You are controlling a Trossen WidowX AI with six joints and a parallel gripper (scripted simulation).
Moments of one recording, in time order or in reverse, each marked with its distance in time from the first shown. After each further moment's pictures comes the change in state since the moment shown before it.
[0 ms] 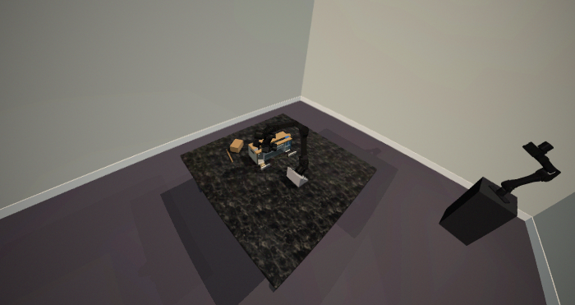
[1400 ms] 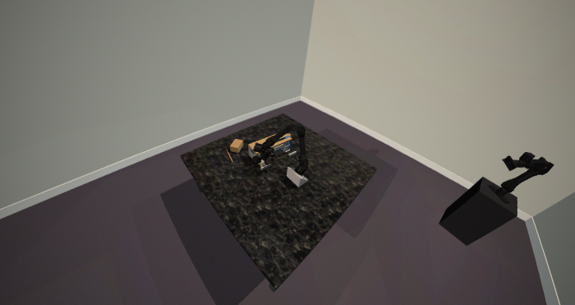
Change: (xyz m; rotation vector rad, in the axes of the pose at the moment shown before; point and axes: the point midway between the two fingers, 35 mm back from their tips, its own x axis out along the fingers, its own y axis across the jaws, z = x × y) arm 0.103 0.025 0.034 -0.627 0.076 0.040
